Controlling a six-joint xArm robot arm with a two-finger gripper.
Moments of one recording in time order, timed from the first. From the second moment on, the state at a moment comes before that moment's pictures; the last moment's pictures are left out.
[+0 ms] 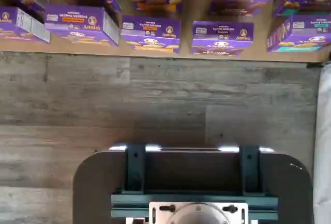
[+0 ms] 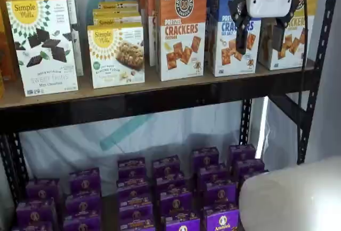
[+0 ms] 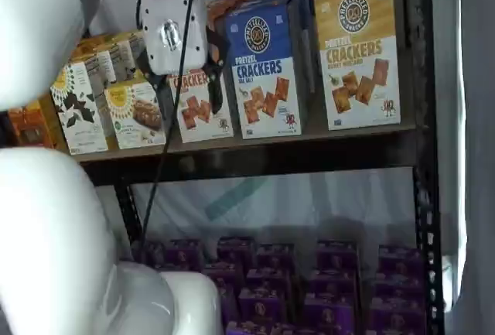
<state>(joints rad) 0.01 -0.84 -1.15 0.04 2.00 0.03</state>
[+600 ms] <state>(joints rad) -0.06 -0.87 -1.13 0.10 1.96 -0.02</state>
